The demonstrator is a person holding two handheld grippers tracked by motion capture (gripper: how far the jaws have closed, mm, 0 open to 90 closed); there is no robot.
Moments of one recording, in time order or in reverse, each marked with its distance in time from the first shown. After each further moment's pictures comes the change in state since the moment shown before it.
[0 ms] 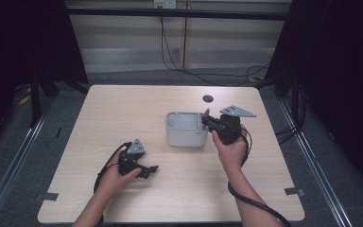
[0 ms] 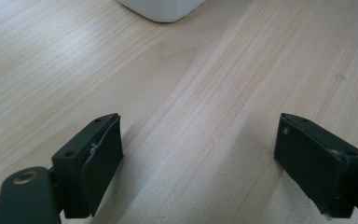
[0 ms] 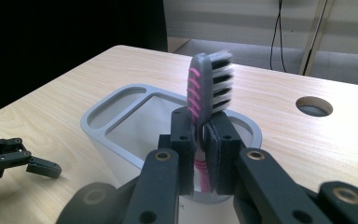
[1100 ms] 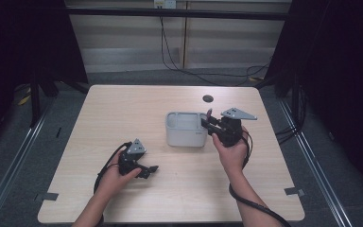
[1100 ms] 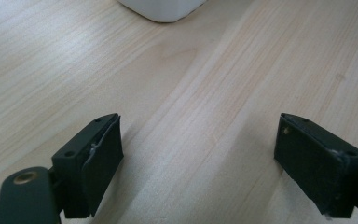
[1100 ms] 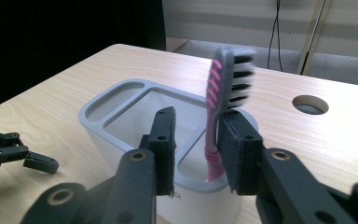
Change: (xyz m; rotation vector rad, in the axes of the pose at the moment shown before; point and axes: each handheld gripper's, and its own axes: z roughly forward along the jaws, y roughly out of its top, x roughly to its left) left arm 0.000 0.000 0.000 0.000 0.000 0.000; right arm 0.000 -0.006 -0.004 -0.004 -0.010 -0.010
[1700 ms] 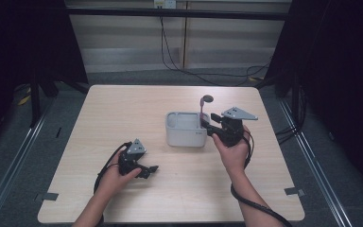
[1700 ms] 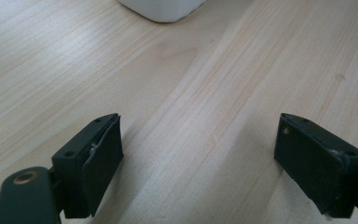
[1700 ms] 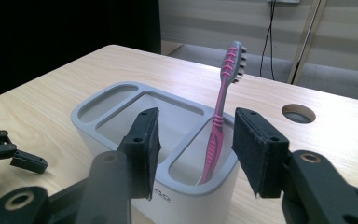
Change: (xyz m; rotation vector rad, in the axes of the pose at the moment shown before) left arm 0.000 0.000 0.000 0.000 0.000 0.000; right arm -0.001 0.002 -0.003 -0.018 -0.021 -0.052
